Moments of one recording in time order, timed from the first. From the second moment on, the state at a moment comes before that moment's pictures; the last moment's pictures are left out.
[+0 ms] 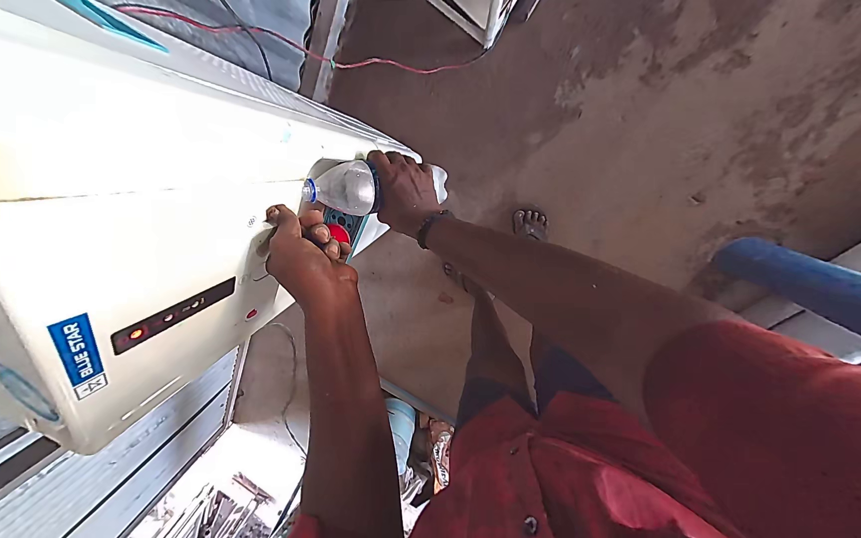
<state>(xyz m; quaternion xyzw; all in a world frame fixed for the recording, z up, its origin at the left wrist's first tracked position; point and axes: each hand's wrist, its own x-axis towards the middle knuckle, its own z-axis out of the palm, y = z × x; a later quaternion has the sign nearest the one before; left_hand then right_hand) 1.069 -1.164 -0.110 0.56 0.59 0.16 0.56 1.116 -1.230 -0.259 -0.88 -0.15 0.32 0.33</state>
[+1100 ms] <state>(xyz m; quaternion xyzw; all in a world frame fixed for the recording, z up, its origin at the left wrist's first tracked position) 1.069 -1.164 -0.110 0.55 0.59 0.16 0.57 1.116 -1.229 -0.260 -0.88 -0.16 0.32 0.33</state>
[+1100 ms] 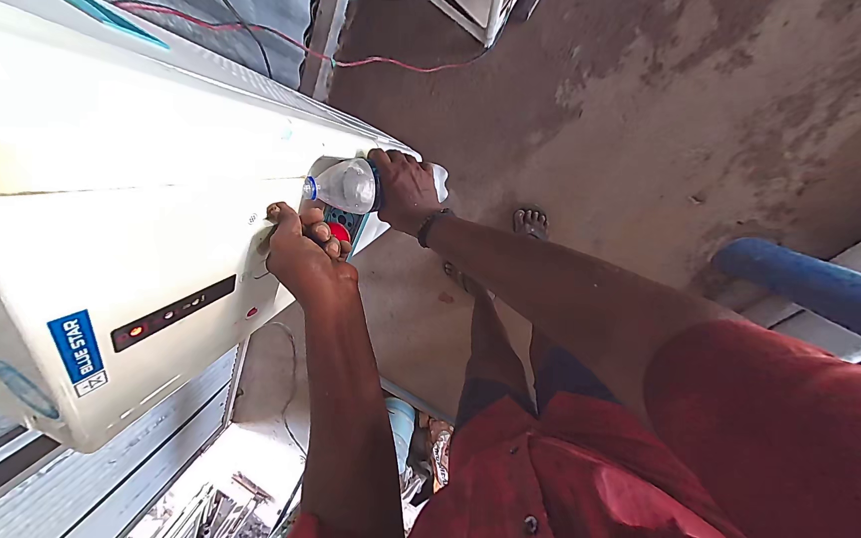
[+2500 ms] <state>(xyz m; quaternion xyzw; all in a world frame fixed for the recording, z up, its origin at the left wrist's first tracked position) 1.069 -1.165 -0.109 0.55 0.59 0.16 0.56 1.117 -1.231 -0.257 -0.87 -0.16 0.33 0.33</state>
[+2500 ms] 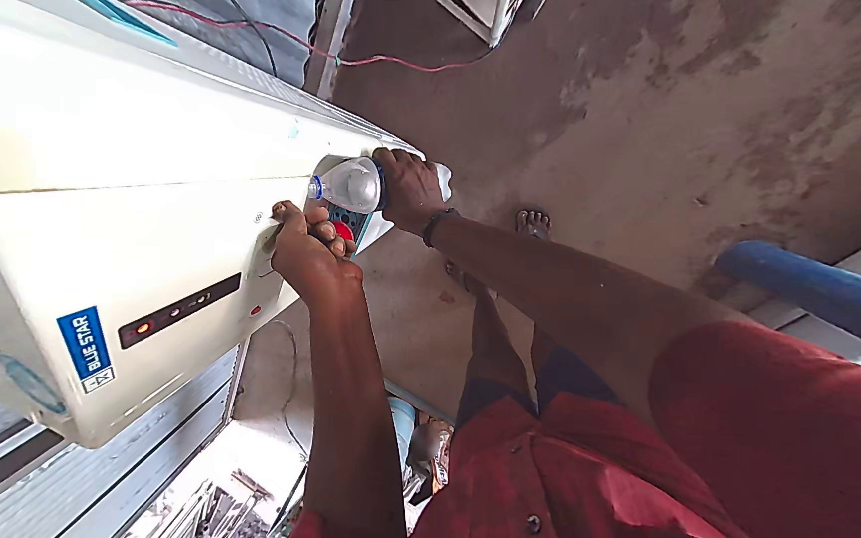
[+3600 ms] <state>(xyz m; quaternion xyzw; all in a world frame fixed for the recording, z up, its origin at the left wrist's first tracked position) 1.068 -1.162 -0.111 0.55 0.59 0.16 0.57 1.117 -1.231 -0.259 -0.87 -0.16 0.33 0.33</state>
